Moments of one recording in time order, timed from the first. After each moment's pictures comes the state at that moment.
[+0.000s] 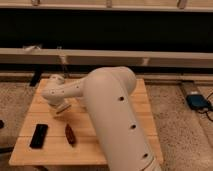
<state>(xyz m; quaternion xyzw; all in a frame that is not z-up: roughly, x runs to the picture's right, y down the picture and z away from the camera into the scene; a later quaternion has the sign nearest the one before) -0.305 0.102 0.902 -0.23 -0.10 0.17 0.95</state>
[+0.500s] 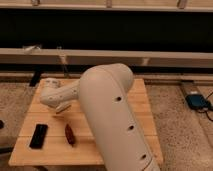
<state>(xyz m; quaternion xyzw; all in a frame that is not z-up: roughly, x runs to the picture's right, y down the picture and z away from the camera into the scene) -0.313 0.092 0.896 -0.17 -0.09 0.18 0.96</state>
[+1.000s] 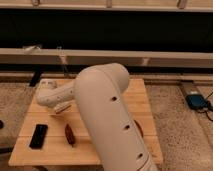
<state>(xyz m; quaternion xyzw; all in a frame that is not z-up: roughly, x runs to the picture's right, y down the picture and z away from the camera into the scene) -0.323 0.086 0.898 -0.16 -0.09 0.19 0.96</state>
